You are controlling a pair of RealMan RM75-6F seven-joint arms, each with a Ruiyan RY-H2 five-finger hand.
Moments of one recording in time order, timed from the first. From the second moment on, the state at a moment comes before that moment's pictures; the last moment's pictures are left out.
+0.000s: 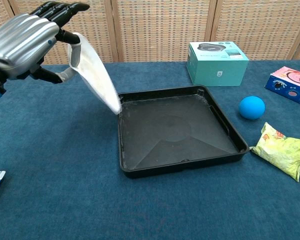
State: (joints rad) left arm -0.62 -1.69 -0.18 -1.15 1.67 1.43 0.32; right arm 0.03 -1.21 0.07 -1.50 -1.61 1.65 -0.01
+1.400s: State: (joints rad) left arm -0.86 -2.07 -0.16 -0.74 1.65 1.27 0.21; right arm 0.04 -1.22 0.12 -1.41 -1.49 1.57 0.07
